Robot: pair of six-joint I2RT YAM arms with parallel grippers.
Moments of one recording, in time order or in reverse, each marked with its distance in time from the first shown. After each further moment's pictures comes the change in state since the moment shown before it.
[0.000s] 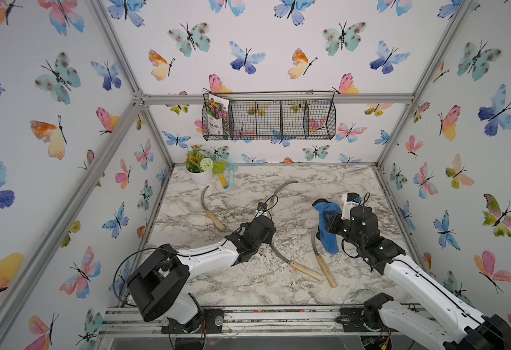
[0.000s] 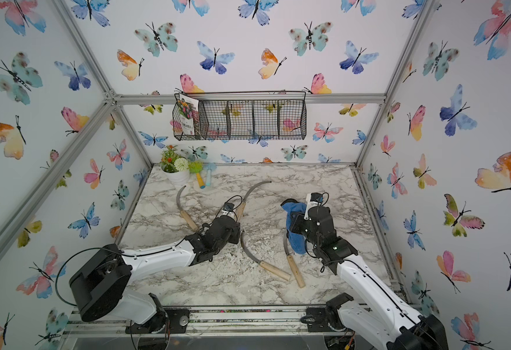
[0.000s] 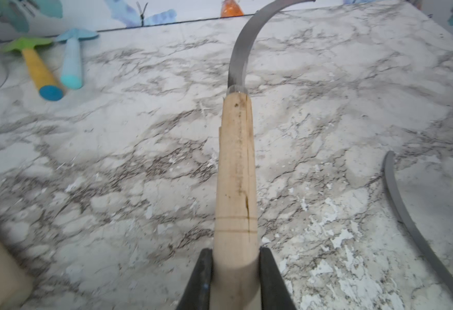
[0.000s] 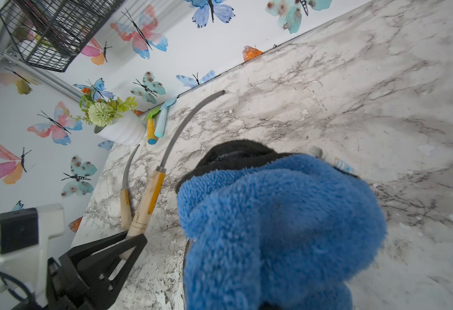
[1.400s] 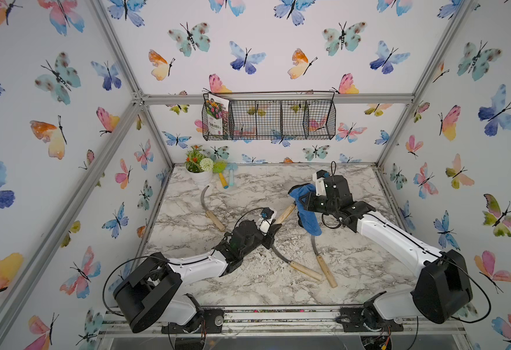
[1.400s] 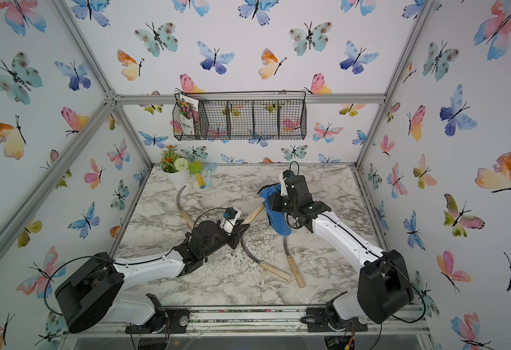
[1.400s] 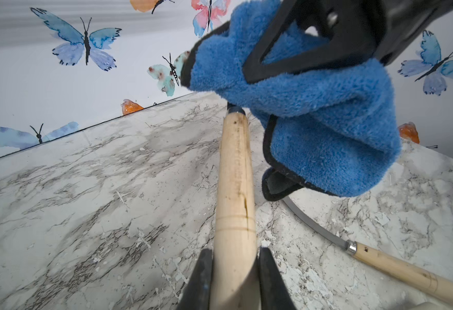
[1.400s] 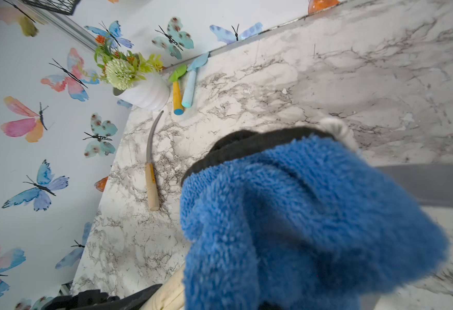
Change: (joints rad) left arm 0.051 -0.115 -0.222 0.473 0.402 0.298; right arm 0.038 0.496 0.425 -0.108 -0.195 -0.054
